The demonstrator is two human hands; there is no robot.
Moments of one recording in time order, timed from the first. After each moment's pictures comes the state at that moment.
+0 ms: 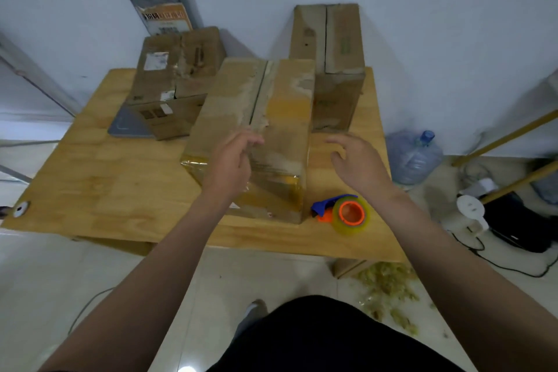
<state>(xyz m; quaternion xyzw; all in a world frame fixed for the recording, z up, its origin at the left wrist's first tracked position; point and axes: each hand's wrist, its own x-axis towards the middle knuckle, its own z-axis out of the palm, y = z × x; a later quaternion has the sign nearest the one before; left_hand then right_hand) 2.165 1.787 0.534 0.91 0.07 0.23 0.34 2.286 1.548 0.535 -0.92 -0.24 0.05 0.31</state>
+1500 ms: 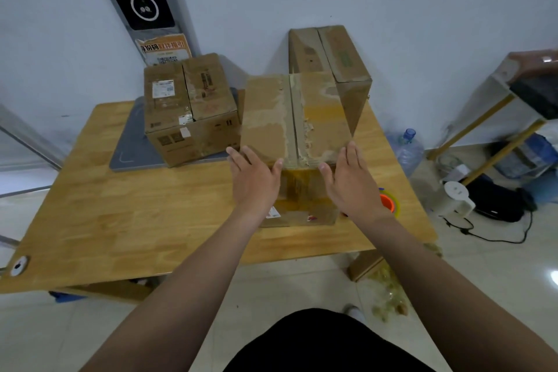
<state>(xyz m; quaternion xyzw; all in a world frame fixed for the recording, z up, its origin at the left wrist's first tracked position) 2.129 1.866 0.525 0.95 0.24 -0.01 0.22 2.166 1.673 0.521 -0.99 -0.12 -0.01 0.11</state>
